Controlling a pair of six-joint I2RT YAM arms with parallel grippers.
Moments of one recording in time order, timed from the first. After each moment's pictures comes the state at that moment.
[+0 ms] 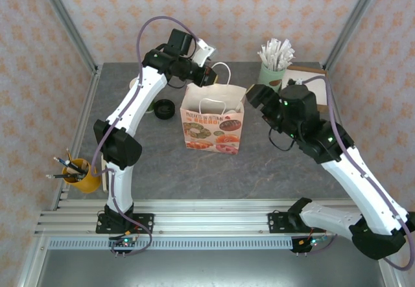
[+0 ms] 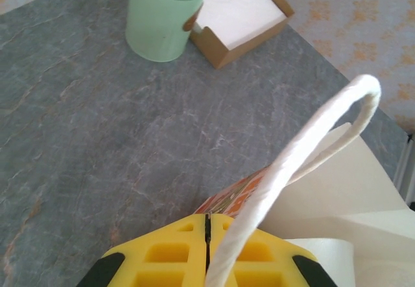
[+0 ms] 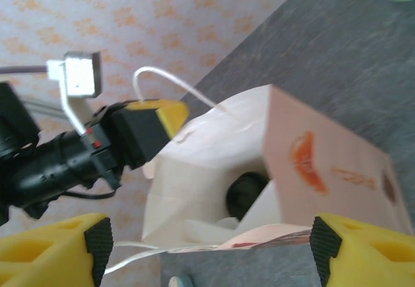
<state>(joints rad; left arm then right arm) -0.39 2.04 2.25 -1.02 0.54 0.05 0.62 1.03 1.37 -0.81 0.16 1.10</state>
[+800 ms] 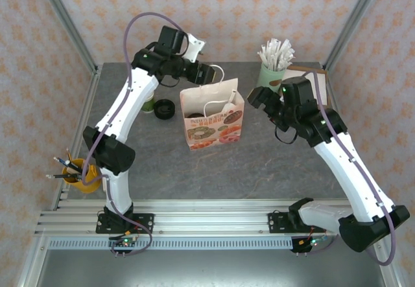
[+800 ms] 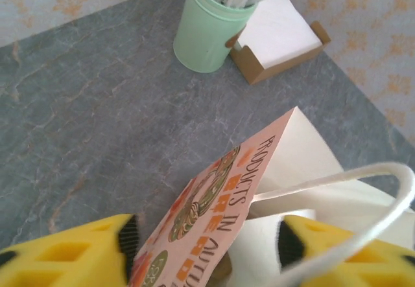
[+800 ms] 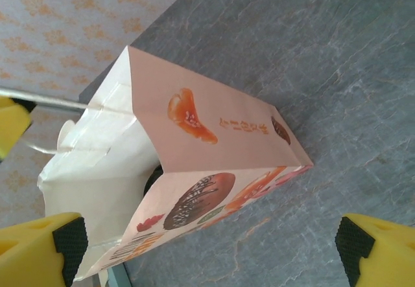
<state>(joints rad) -0.36 1.93 2.20 -1.01 0.42 -0.04 0.43 1.14 1.37 -0.92 -0.01 0.93</state>
